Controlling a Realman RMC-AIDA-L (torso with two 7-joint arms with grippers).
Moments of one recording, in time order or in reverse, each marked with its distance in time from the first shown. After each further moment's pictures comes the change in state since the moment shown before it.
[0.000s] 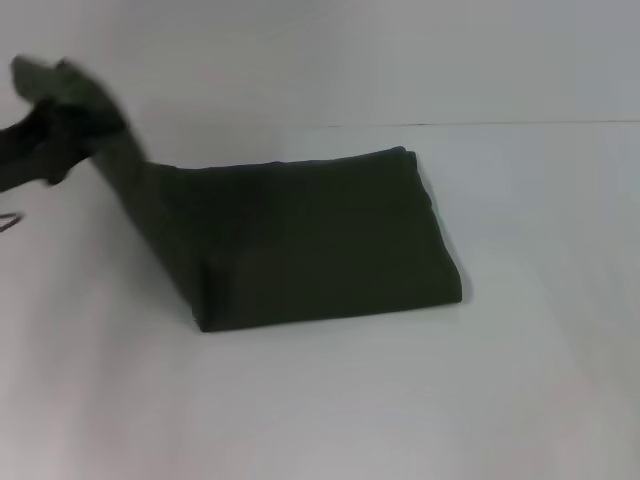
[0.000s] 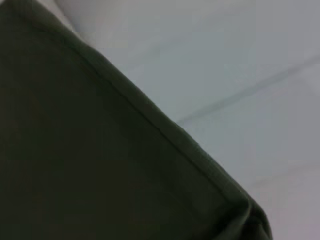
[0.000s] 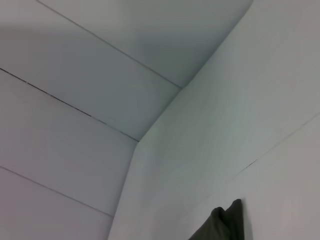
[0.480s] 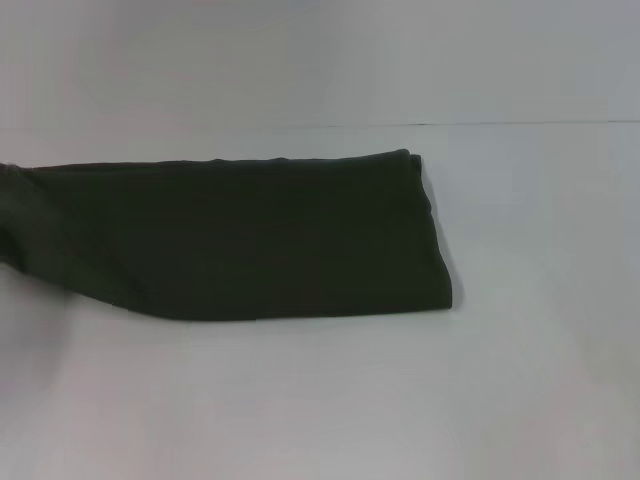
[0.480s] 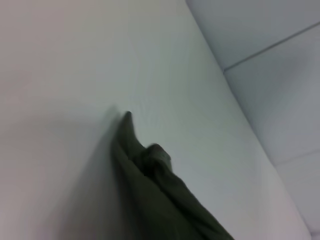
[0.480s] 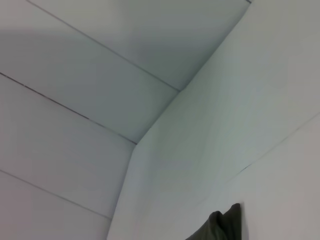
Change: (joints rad) left arm 0.159 0.027 -0.067 -0.018 0.113 -0.281 -0.054; right arm -0.007 -0.009 0.003 0.000 0.001 -0.005 0.005
